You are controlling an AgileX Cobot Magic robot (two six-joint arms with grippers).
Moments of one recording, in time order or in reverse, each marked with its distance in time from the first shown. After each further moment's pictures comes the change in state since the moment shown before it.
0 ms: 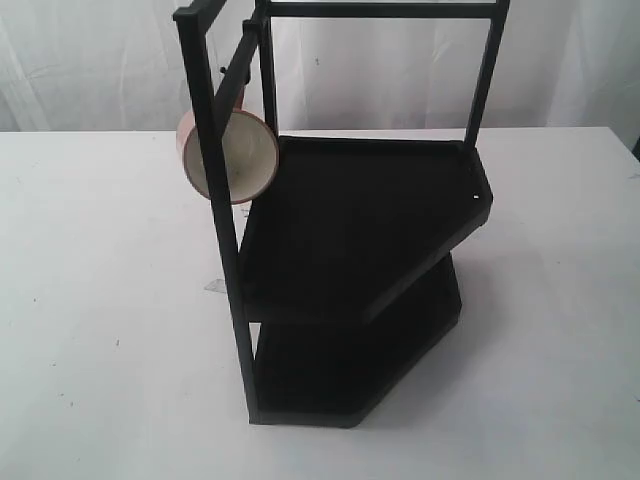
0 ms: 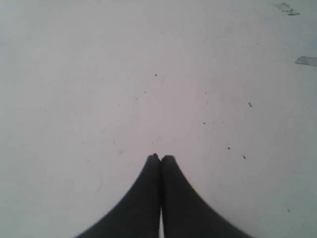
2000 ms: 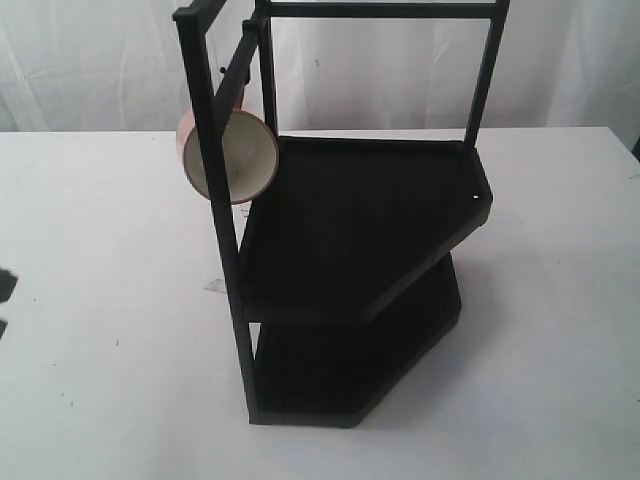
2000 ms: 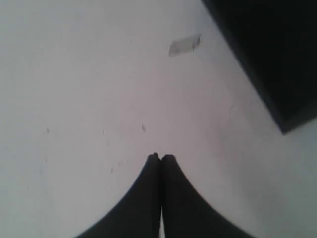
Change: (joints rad) left arm -0.320 0.817 -0.676 -0.110 0.230 0.222; right arm 0.000 0.000 0.000 0.002 0.000 0.000
